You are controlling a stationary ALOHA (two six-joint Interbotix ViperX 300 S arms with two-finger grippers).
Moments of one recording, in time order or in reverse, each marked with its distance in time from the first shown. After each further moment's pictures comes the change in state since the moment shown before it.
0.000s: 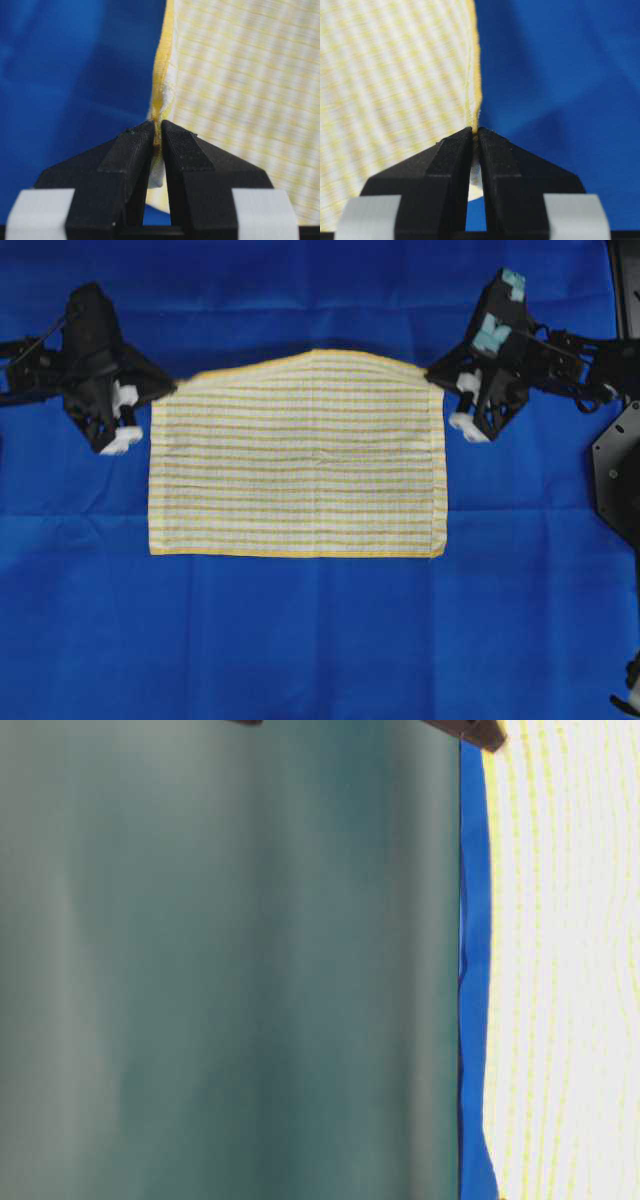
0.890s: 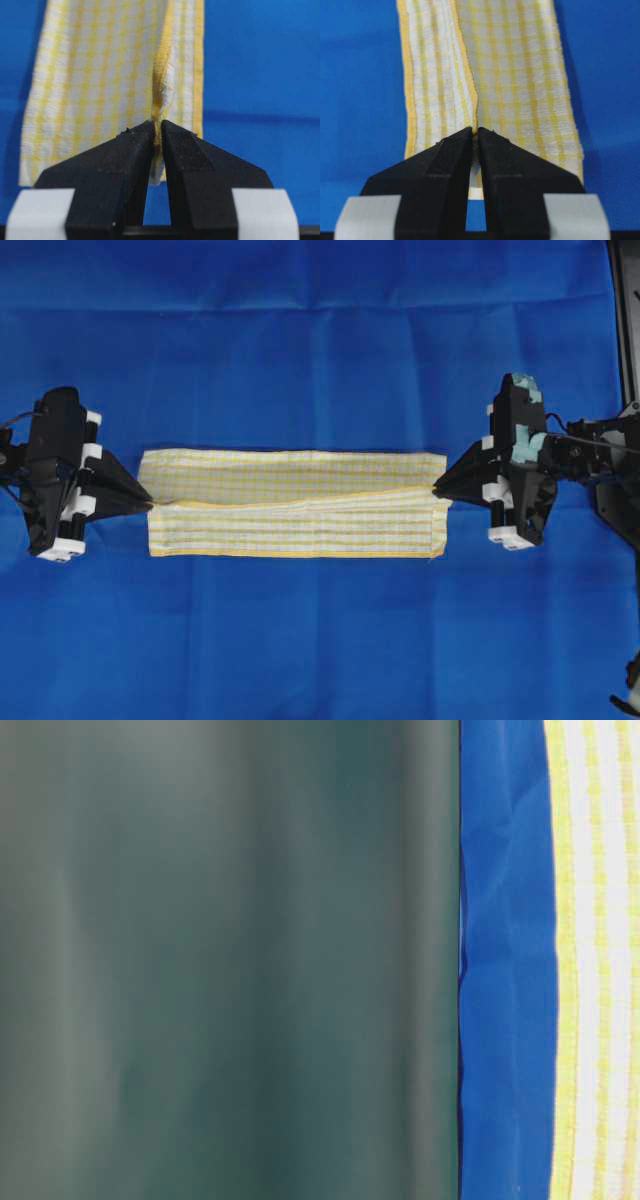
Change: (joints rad) left arm -0.425 -0.164 0.058 0.000 0.084 -0.198; right arm 0.423 -0.149 0.051 0.005 0.057 0.187
